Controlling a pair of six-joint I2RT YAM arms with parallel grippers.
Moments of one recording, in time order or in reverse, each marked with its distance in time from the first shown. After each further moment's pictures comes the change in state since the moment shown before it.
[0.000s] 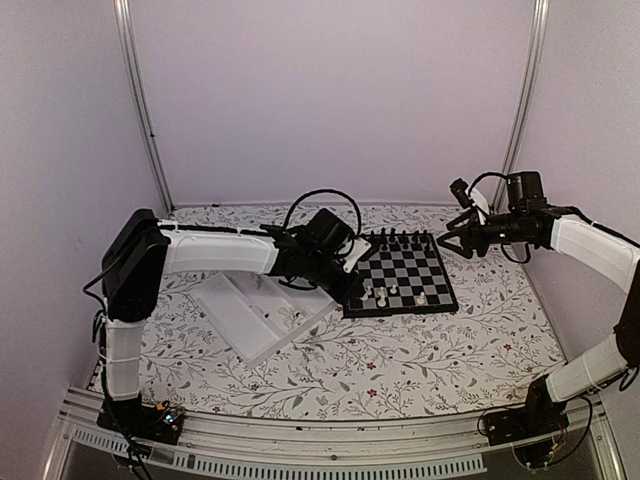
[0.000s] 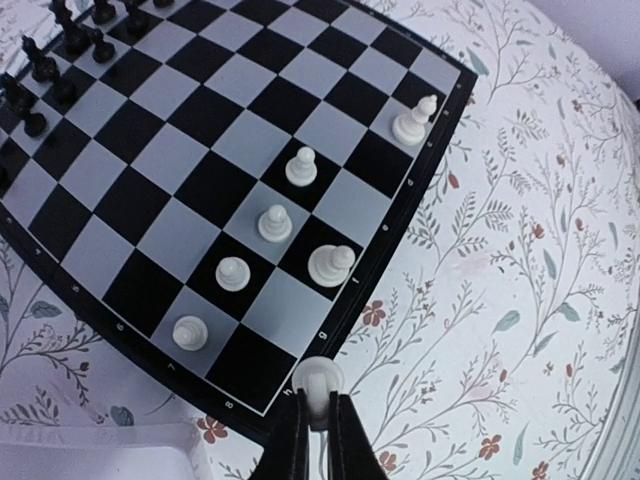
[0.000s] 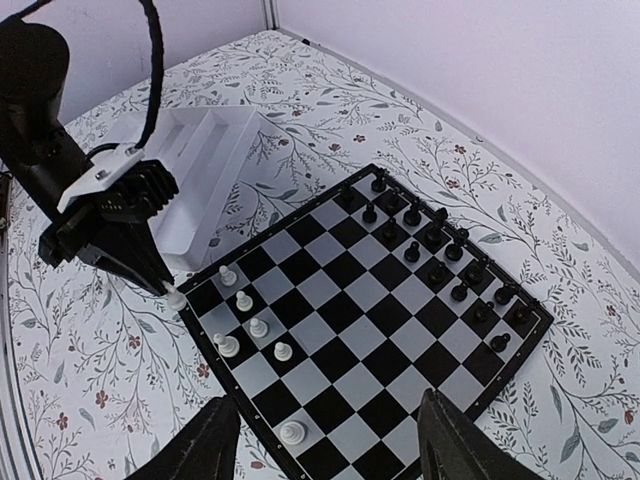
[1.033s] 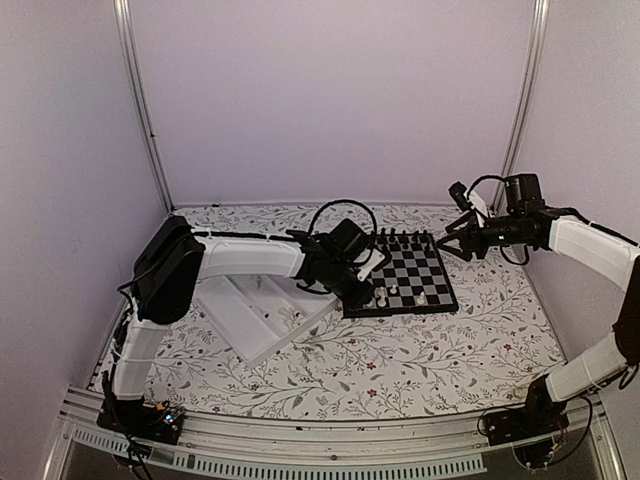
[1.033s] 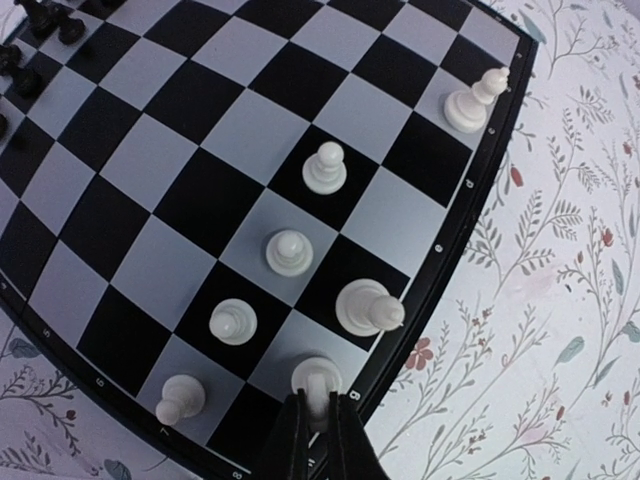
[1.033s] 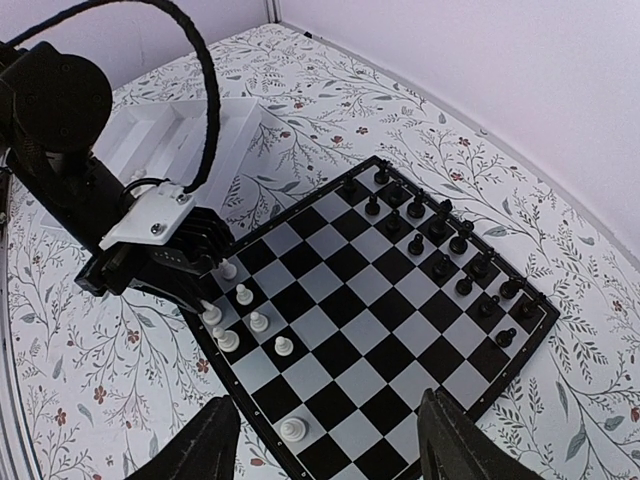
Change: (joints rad) left arm -0.025 0.193 0.203 -0.115 -0.074 0.044; right arm 0.000 0.012 -0.009 0.000 -0.003 -0.011
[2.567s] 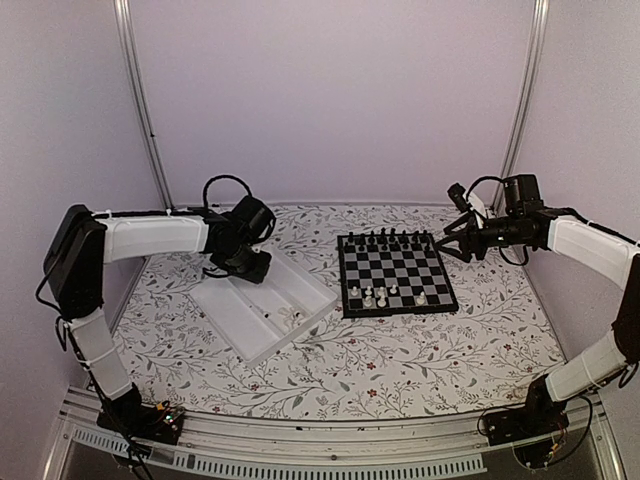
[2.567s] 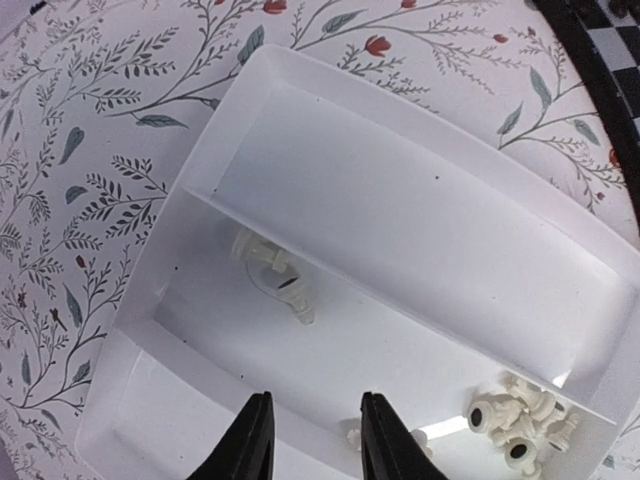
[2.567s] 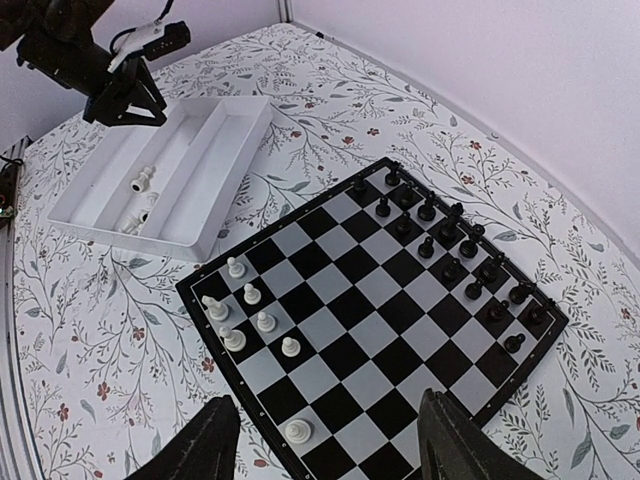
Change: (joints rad) left arm 0.306 -0.481 -0.490 -0.160 -0.378 -0.240; right arm 0.000 0.011 0.000 -0.002 -0.026 -0.019
